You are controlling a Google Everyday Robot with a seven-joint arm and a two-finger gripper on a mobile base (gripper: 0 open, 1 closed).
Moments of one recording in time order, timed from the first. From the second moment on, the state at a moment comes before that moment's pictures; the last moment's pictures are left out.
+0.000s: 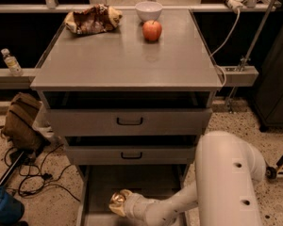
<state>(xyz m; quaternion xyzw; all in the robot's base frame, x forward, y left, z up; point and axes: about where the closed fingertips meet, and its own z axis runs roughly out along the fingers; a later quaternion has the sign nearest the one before) 0.483 0.095 0.272 -0.40 0.80 0.23 0.39</state>
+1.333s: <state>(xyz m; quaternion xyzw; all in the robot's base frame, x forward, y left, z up) 0.509 0.109 0.399 -0.42 0.73 0.25 0.48</state>
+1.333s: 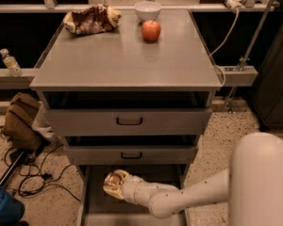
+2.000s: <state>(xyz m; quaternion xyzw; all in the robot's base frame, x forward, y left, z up) 0.508 0.160 0.597 -0.52 0.58 0.23 0.58</state>
